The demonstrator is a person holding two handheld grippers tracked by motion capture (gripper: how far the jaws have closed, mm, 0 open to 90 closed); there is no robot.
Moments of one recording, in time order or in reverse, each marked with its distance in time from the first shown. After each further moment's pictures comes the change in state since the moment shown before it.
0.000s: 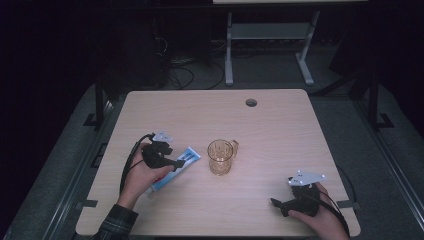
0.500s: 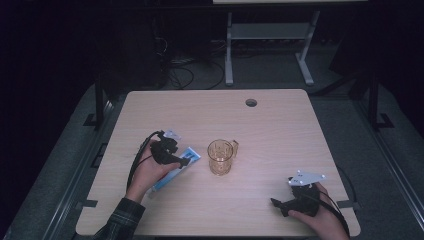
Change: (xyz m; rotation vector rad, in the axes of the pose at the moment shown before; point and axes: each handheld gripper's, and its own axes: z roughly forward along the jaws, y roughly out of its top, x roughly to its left) left arm 0.001 0.012 0.025 0.057 0.005 0.017; right arm 0.000 0.000 0.000 0.001 0.000 0.000
